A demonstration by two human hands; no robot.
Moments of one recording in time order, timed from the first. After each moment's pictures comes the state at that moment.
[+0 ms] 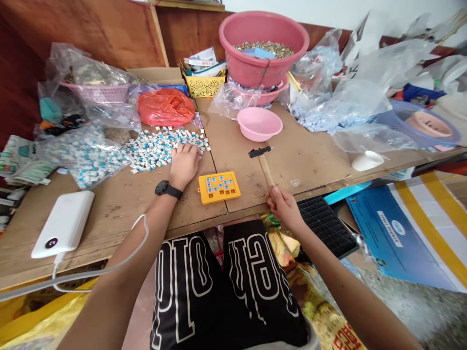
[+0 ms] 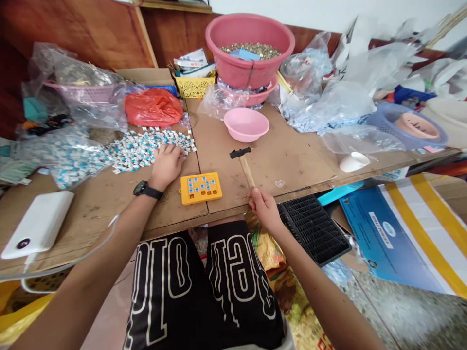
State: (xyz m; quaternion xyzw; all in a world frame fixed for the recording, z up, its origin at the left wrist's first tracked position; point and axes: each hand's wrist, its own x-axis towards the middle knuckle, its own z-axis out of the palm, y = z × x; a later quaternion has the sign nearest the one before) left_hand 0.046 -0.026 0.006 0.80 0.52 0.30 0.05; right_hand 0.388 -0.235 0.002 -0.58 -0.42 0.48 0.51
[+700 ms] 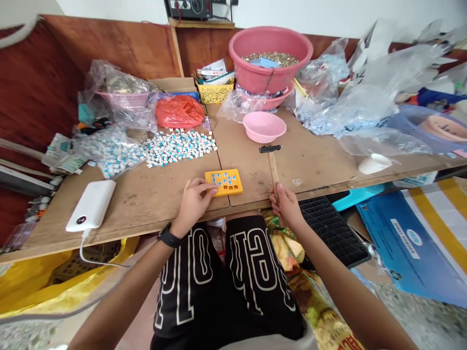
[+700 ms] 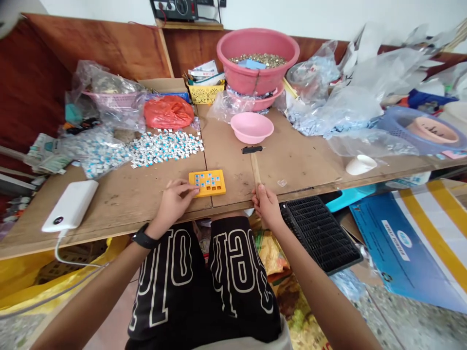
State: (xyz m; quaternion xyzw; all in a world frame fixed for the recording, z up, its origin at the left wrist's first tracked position) left_hand 0.057 -0.188 0.000 0.75 0.51 0.40 0.15; right_hand 0.392 -0.237 -0.006 -0.55 -0.39 0.51 0.54
